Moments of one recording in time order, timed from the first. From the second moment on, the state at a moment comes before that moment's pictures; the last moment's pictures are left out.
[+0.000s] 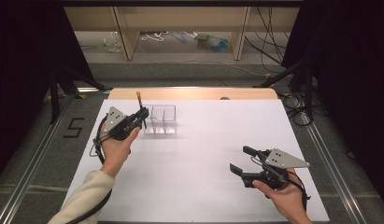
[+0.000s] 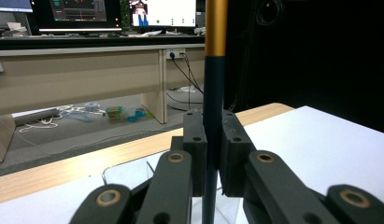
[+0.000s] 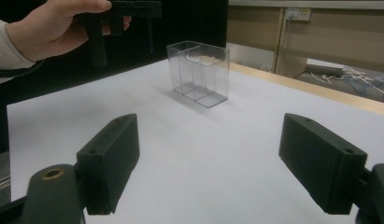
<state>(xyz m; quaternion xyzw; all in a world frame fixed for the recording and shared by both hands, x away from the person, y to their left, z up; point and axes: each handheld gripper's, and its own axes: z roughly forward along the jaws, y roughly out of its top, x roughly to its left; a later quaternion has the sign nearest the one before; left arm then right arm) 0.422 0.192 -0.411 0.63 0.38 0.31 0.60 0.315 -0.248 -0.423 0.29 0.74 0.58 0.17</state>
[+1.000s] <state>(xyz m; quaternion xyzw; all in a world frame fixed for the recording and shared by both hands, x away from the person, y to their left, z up) 0.435 0.190 -0.406 0.63 0.38 0.31 0.60 0.315 -0.247 -0.424 0.29 0.74 0.58 0.17</state>
